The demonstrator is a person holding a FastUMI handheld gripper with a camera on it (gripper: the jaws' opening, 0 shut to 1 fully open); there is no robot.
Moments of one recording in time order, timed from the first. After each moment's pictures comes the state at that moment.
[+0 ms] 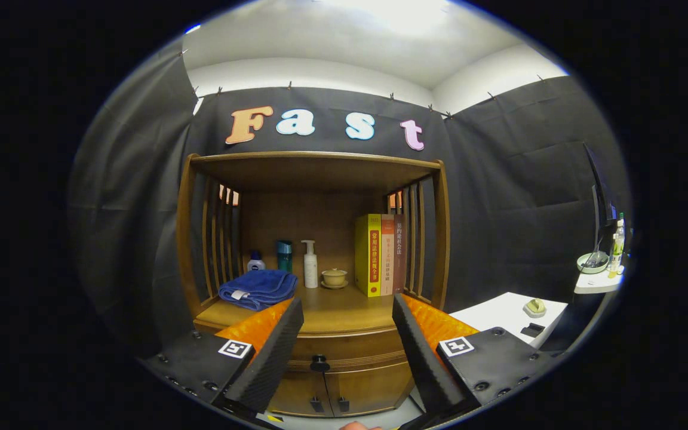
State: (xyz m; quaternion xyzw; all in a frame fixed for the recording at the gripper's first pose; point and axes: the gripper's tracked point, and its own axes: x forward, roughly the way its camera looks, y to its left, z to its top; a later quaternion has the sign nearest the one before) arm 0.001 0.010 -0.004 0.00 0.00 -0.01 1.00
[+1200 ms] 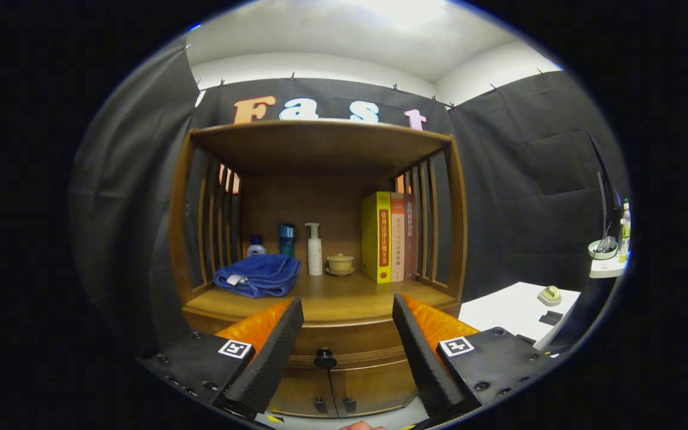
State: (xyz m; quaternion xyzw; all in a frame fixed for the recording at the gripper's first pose) arm 0.033 0.032 -0.095 0.00 0.03 0.00 1.00
